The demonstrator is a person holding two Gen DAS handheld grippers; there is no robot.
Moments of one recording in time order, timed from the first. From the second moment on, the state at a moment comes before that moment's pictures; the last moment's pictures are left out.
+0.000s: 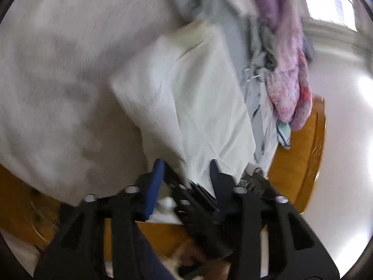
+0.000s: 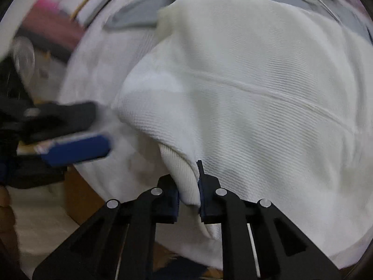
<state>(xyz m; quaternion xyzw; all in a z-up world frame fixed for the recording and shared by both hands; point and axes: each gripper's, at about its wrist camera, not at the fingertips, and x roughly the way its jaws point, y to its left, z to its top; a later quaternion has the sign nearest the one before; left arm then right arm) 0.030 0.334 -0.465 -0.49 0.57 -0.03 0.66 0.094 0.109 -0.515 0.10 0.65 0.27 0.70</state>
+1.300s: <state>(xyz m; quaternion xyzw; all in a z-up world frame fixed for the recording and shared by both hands) 0.116 0.051 -0.495 -0.25 0.66 0.02 0.71 0.089 -0.282 -0.486 0.41 0.57 0.06 0.71</state>
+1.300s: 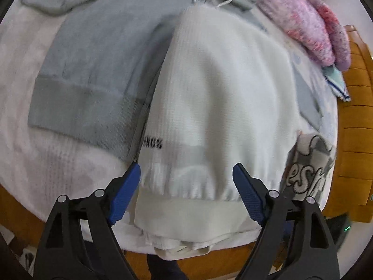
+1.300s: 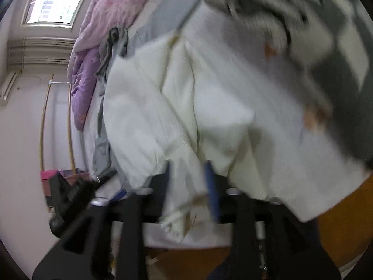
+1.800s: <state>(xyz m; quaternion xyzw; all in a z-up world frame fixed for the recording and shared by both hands) 0.089 0.059 -0.517 -0.27 0.68 0.03 0.68 0.172 -0.237 -0.540 0.37 0.62 0.10 0.69</state>
